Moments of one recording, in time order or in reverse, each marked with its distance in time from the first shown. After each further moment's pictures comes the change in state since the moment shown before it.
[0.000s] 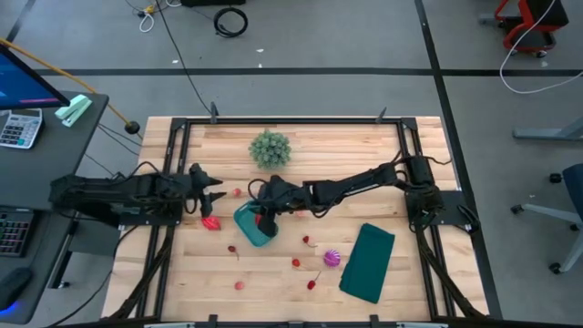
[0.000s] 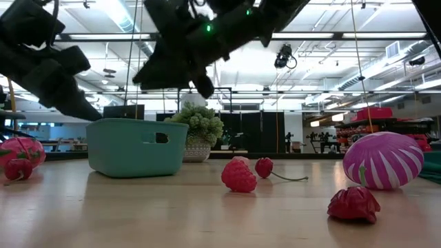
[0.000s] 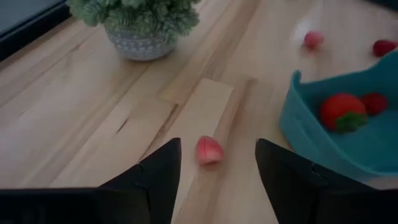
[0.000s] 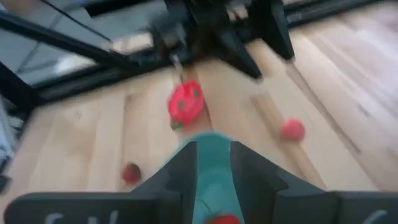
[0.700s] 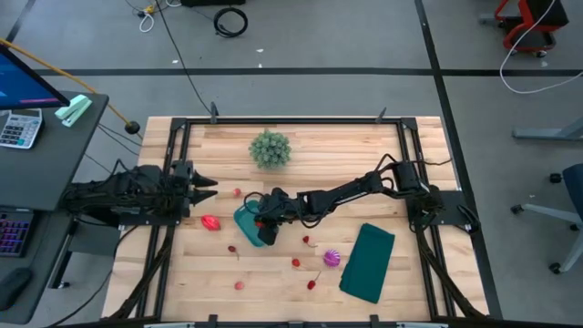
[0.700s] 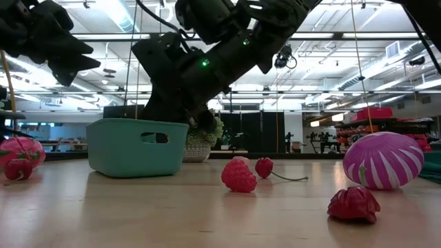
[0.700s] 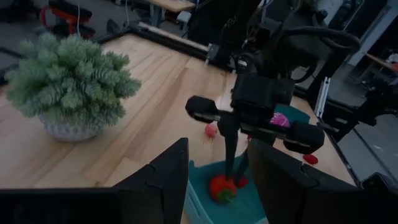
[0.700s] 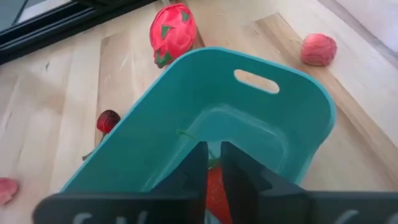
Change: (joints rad) left arm 0.000 -0.308 0.117 -0.049 0.218 -0.111; right arm 0.018 0.133 0.000 -0.019 -0.003 0.093
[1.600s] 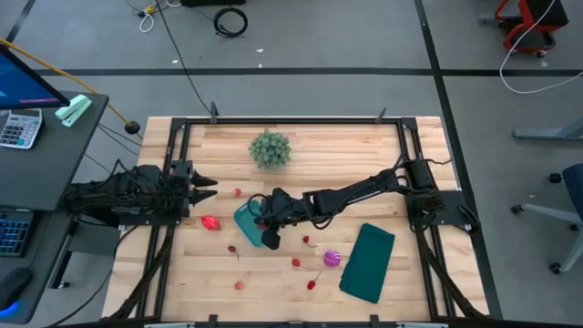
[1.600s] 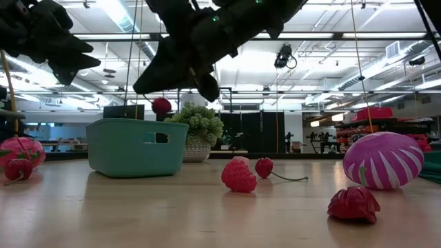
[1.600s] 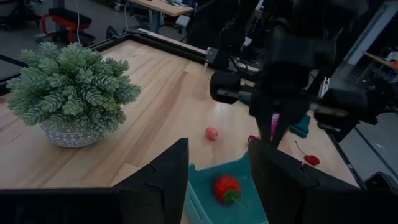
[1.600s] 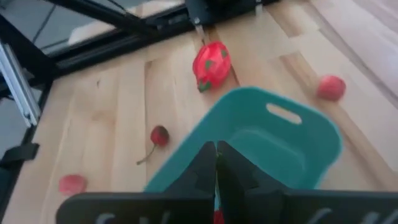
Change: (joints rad) left arm 0.000 -0.014 -0.001 0.008 0.000 0.032; right arm 0.042 -0.117 0.000 -0.059 0.004 -0.017
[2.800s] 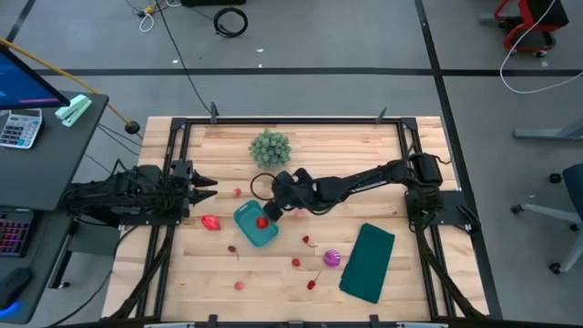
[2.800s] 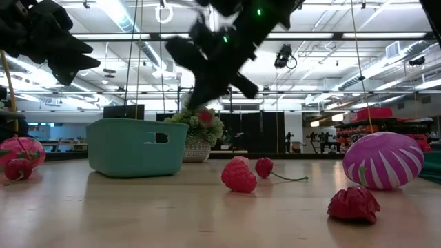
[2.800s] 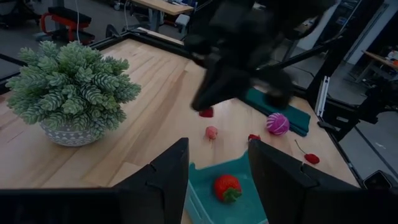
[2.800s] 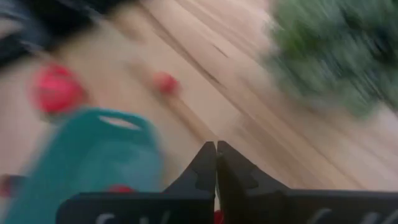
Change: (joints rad) left arm 0.000 0.000 0.000 -0.004 0.000 -0.001; right arm -0.049 -0.075 0.000 -0.279 0.355 0.191
